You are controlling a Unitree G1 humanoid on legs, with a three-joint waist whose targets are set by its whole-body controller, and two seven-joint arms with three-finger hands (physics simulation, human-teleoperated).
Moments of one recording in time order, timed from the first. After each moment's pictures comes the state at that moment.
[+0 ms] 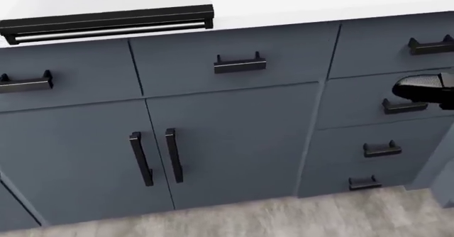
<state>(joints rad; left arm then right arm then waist) -0.43 0.66 0.56 -0.10 -0.44 0.52 0.14 -0.40 -0.49 -0.44 -0.35 0.47 0.58 0.01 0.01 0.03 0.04</state>
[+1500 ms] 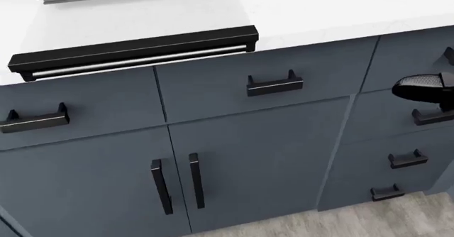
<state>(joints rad) -0.43 0.67 0.57 -0.10 -0.45 0.52 0.15 -0.40 -0.49 -0.44 -0.36 0.49 0.60 0.01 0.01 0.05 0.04</state>
